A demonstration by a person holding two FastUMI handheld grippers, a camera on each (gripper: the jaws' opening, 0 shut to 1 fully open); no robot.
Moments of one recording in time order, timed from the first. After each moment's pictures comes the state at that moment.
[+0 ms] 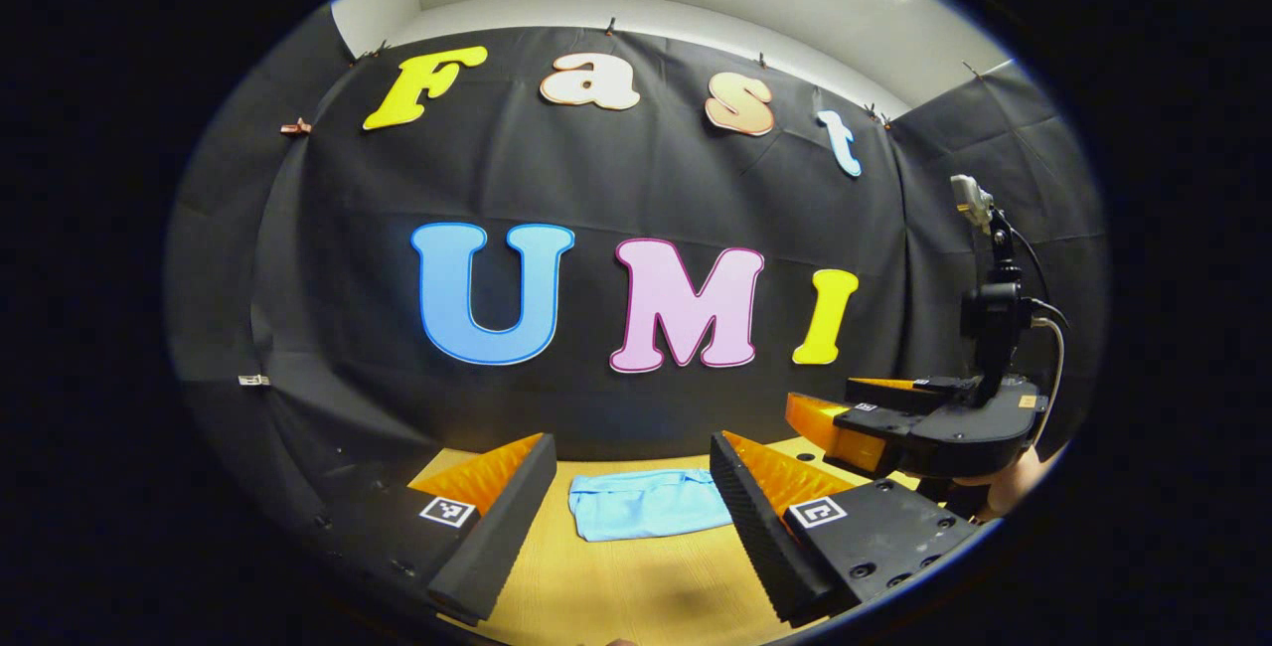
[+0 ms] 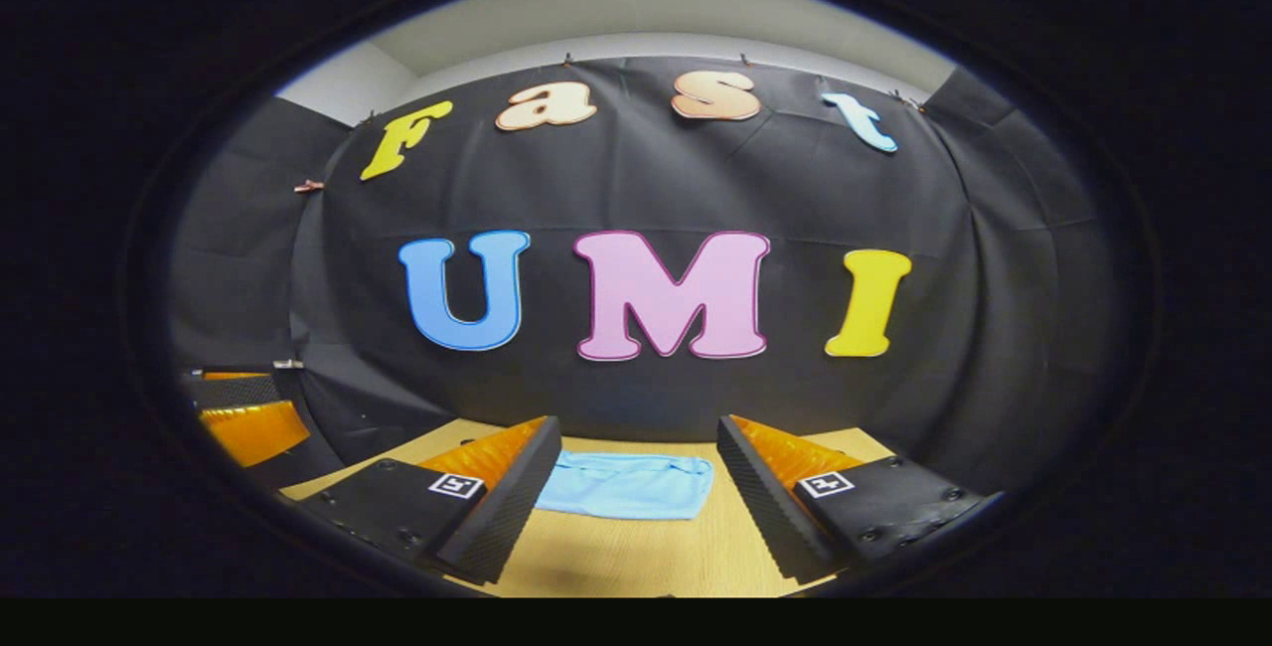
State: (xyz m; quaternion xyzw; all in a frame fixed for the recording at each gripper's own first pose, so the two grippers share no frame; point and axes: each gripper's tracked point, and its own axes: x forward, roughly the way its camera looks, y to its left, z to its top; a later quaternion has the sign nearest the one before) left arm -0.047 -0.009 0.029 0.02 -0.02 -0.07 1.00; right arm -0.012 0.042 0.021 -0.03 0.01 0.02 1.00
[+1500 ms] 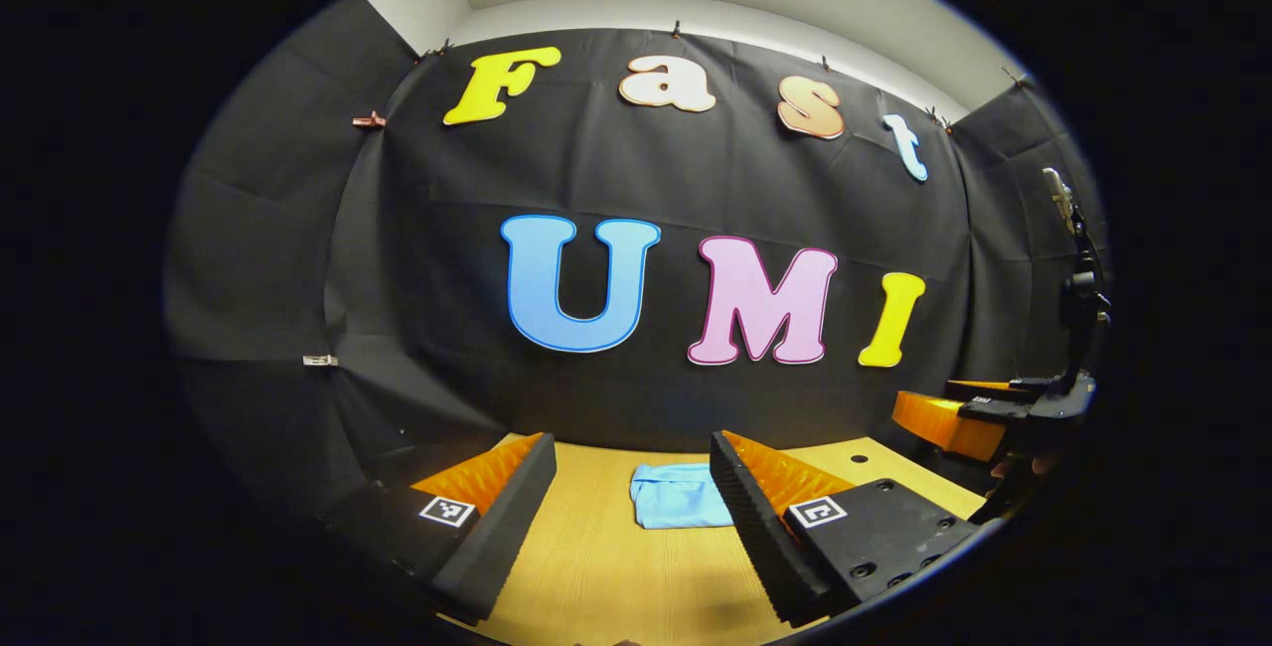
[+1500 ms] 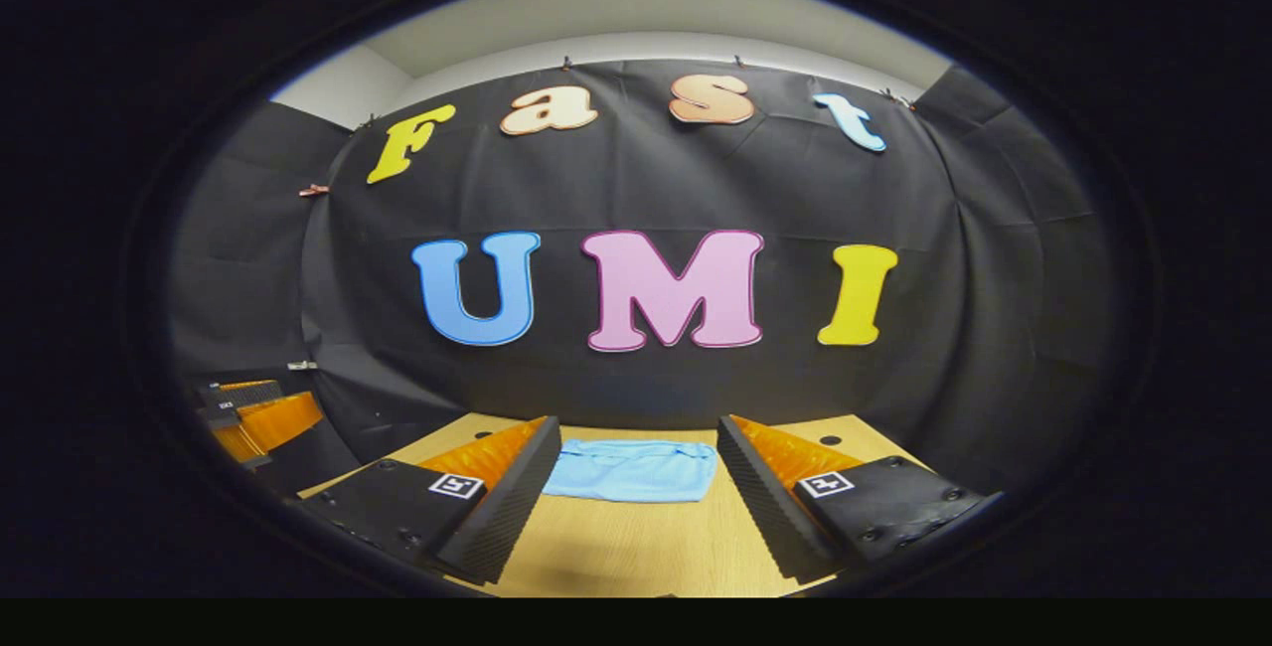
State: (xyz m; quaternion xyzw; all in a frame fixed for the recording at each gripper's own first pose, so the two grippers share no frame) left arm -0.060 0.059 0.020 -0.01 -0.01 0.03 1.00; right arm -0.044 0.057 0.021 -0.02 0.03 0.03 1.00
